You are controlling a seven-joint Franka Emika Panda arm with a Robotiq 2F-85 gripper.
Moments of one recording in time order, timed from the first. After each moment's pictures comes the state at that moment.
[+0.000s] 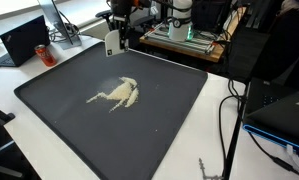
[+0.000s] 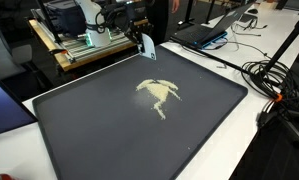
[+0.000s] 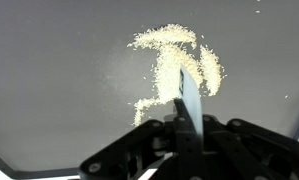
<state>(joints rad) -0.06 -0.07 0.00 -2.54 0.07 2.78 -0.05</state>
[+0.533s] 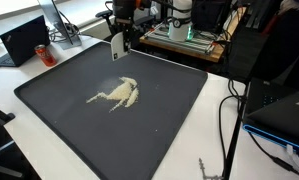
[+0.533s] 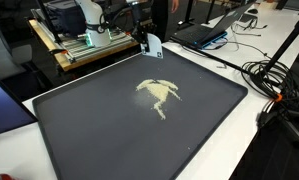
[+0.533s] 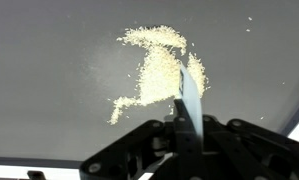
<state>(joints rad) -0.02 -0.05 0.00 -2.50 0.07 2.74 -0.20</state>
